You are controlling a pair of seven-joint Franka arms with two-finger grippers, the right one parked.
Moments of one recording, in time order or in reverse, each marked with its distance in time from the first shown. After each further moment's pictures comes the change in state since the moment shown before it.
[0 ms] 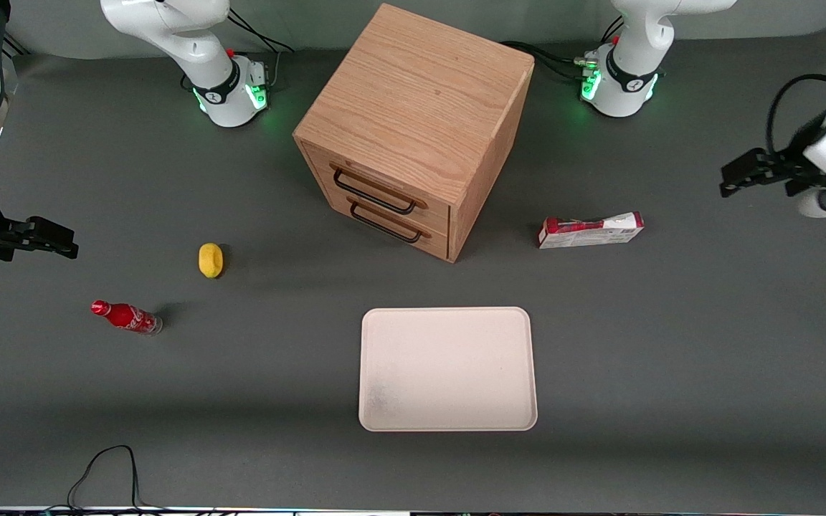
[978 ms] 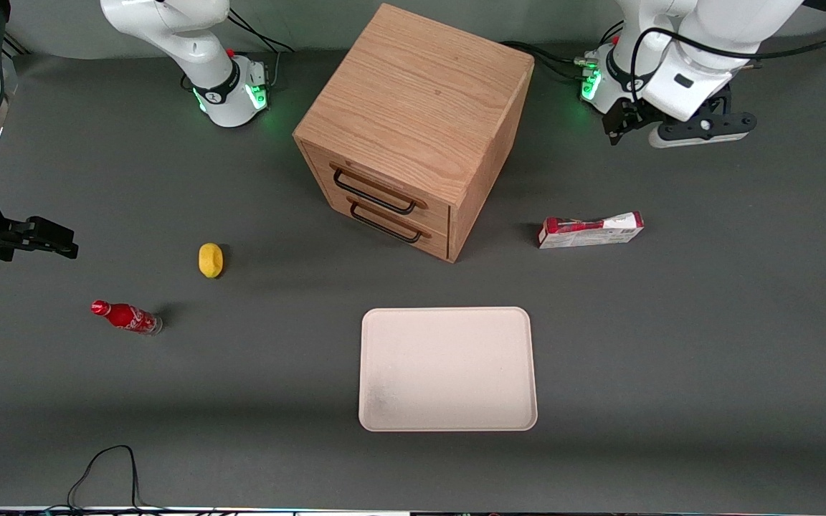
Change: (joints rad) arm -0.210 -0.281 -0.052 -0.409 -0.011 0.116 -0.435
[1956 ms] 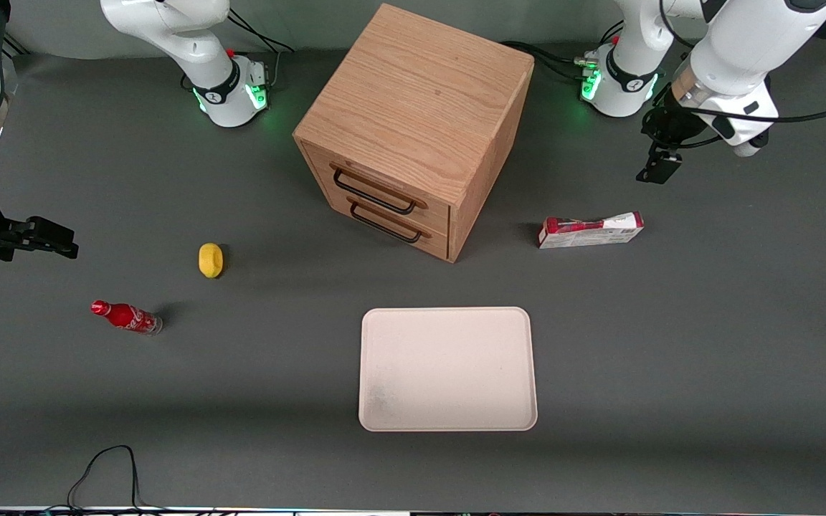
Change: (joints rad) arm 0.043 0.000 0.017 -0.092 -0.027 0.145 -1.197
